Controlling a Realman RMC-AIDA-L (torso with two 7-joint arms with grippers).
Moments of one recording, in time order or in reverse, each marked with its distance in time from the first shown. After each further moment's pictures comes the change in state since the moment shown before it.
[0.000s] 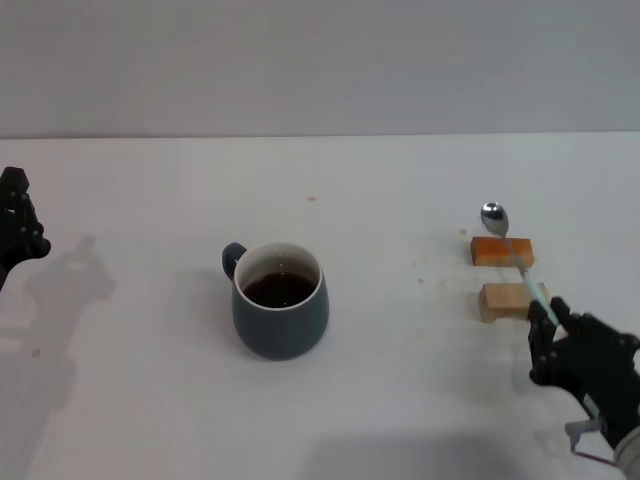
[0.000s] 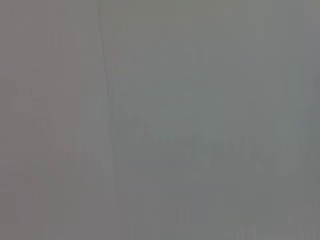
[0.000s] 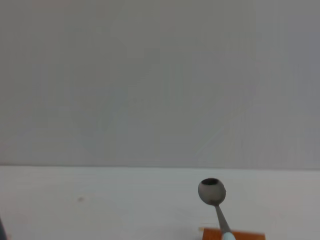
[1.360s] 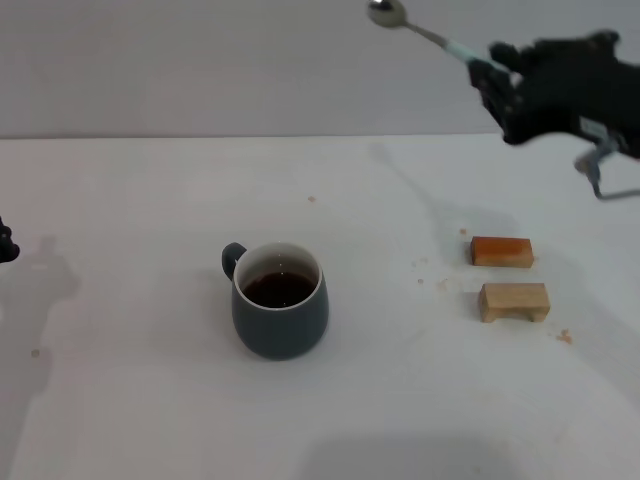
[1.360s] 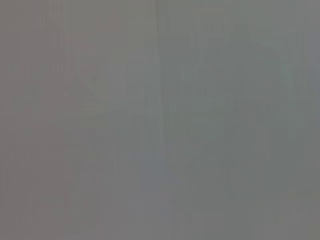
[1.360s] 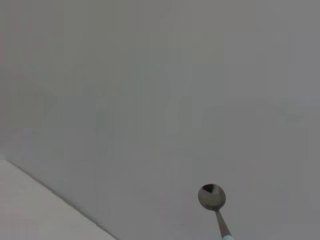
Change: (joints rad) left arm -0.017 -0.035 -0.116 0.034 -0.007 -0.090 -0.008; right arm 0.324 0.008 0.521 0.864 0.095 1.286 -0.311
